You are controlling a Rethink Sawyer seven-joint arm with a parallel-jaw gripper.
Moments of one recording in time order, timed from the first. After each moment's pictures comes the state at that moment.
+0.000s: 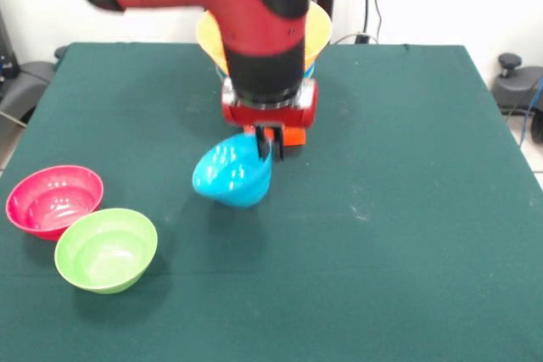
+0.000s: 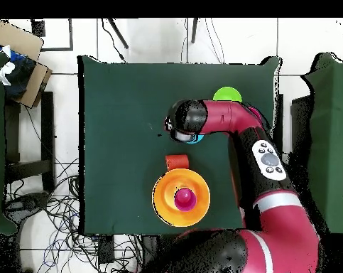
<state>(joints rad) -0.51 -0.48 0.39 1.41 -0.40 0.83 1.90</state>
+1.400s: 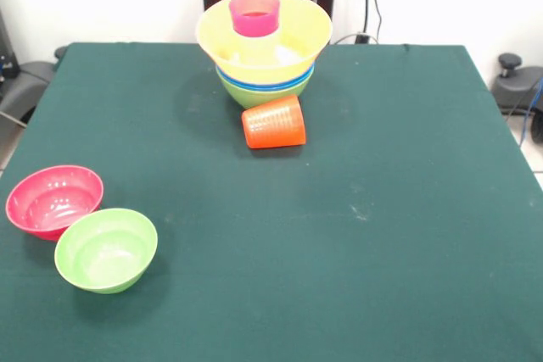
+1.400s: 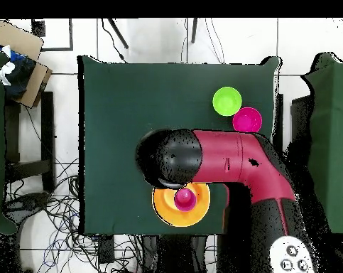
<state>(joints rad) -0.51 -1.14 0.39 1.79 -0.19 1.05 1.90</state>
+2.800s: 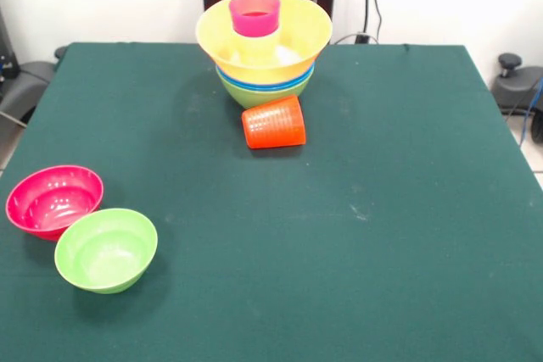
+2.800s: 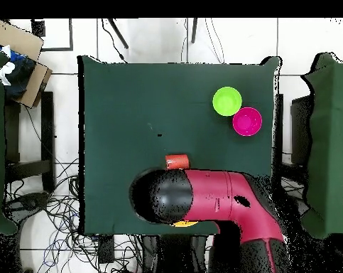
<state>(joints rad) -0.53 -1.25 0.38 2.02 -0.16 1.01 1.90</state>
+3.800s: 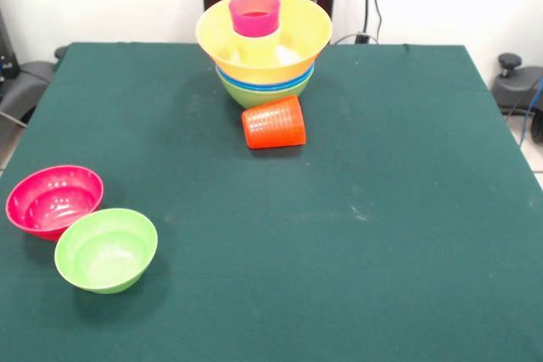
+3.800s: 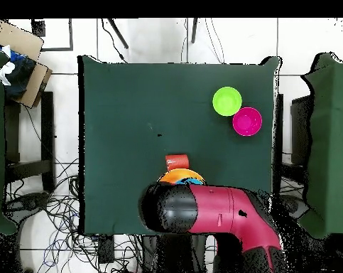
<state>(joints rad) -0.56 -1.24 0.38 2.13 -0.17 0.86 1.90</state>
